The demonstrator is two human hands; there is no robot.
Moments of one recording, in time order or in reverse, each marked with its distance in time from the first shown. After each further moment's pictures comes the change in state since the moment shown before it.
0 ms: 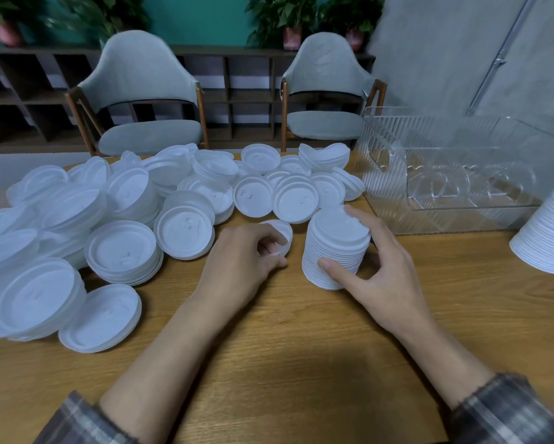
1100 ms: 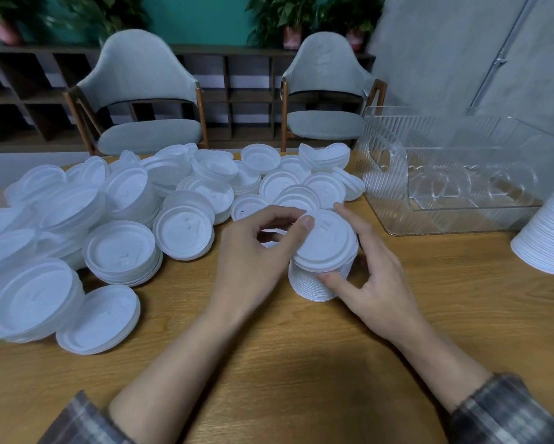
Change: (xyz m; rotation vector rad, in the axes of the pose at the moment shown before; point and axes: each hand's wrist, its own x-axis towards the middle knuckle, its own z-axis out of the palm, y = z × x) left_hand -0.010 0.033 0.007 -0.549 0.151 0.041; right_hand -0.002 -0.005 0.007 0.027 -0.088 -0.136
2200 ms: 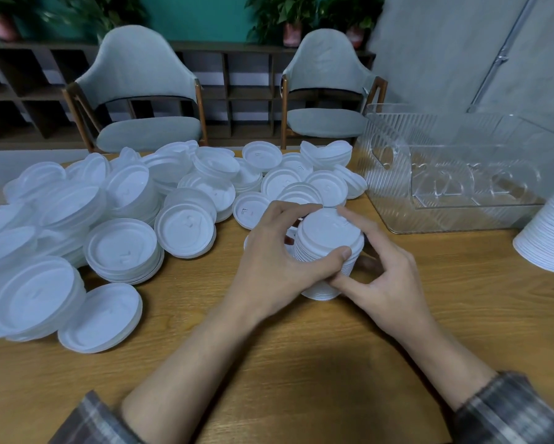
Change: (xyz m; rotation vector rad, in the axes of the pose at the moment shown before) left_hand -0.003 -0.001 0.008 0.215 -0.152 0.064; right_hand -0.002 -0.005 0.000 0.161 0.098 -0.008
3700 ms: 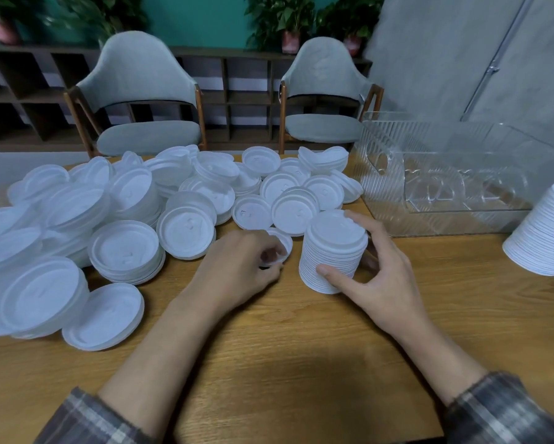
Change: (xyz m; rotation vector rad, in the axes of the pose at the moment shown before) left_hand 0.007 -0.035 -0.038 0.553 -0.199 0.071; right_hand 0.000 0.006 -0.007 -0.118 -0.015 0.124
